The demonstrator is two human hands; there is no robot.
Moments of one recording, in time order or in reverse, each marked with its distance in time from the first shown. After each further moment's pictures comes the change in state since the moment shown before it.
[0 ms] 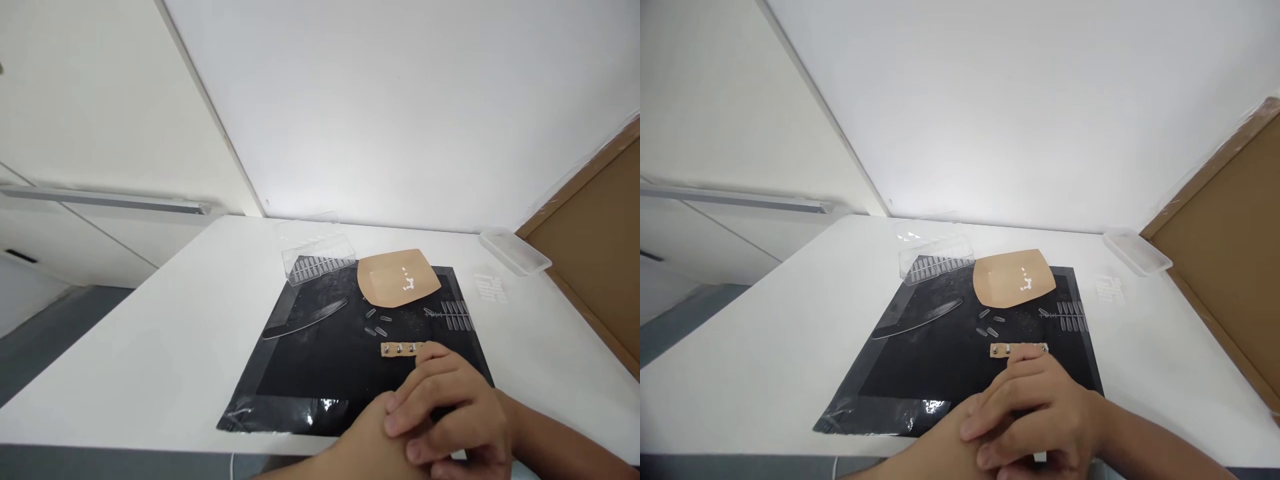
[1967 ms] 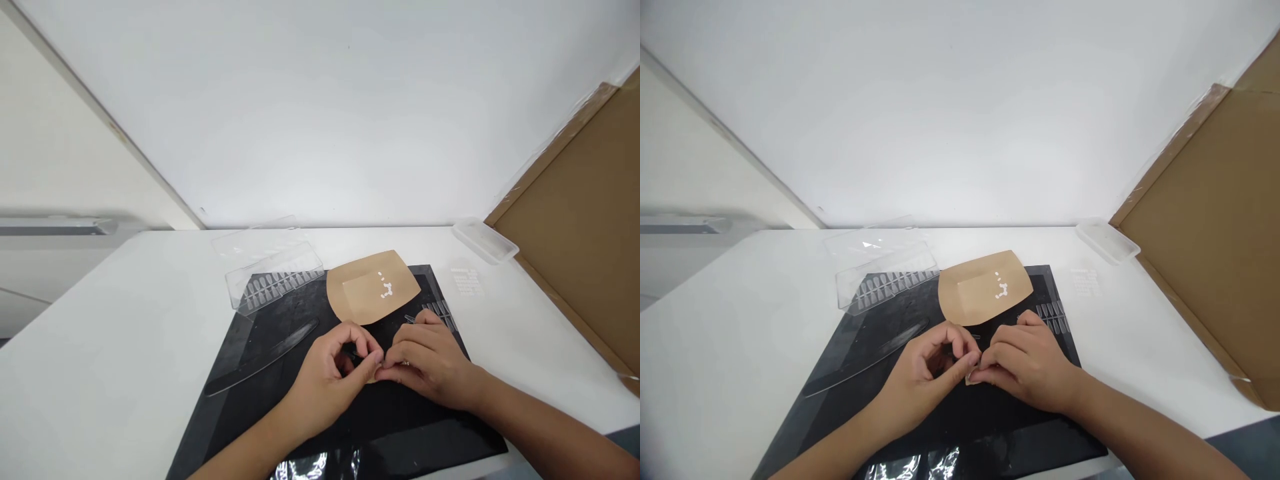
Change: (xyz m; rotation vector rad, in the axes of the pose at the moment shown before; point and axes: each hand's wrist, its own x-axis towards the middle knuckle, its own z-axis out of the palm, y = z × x) left_hand 0.013 -0.096 -0.033 -0.964 0.166 -0.539; right_hand -0.010 0.049 -0.018 -0.587 -0.055 0.288
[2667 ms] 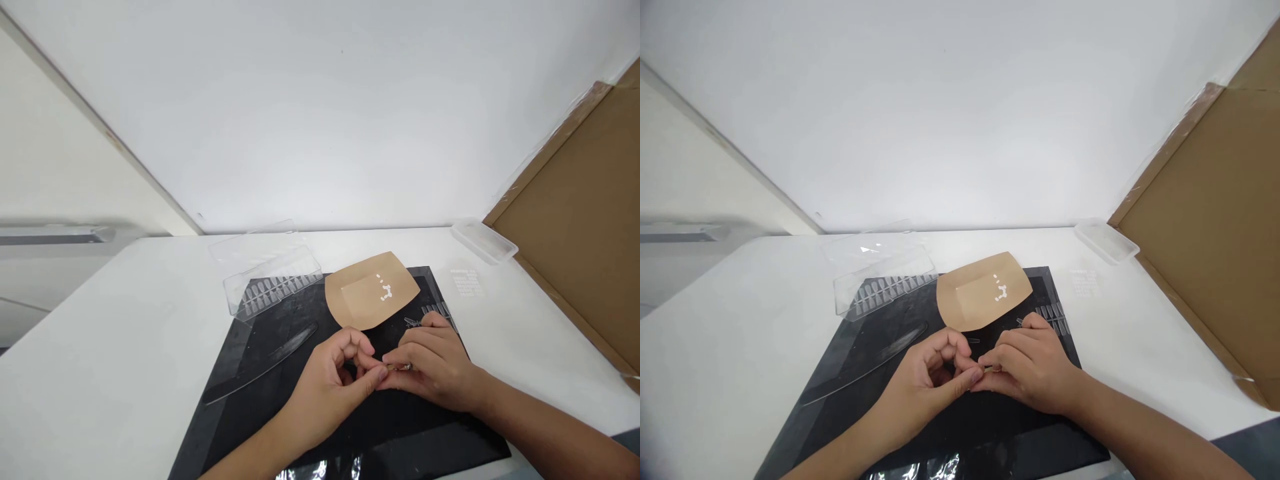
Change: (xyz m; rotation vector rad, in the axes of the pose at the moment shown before) left_hand 0.000 -0.003 0.002 -0.091 -0.033 -0.168; right_hand -0.001 0.002 -0.003 -0.076 0.081 -0.033
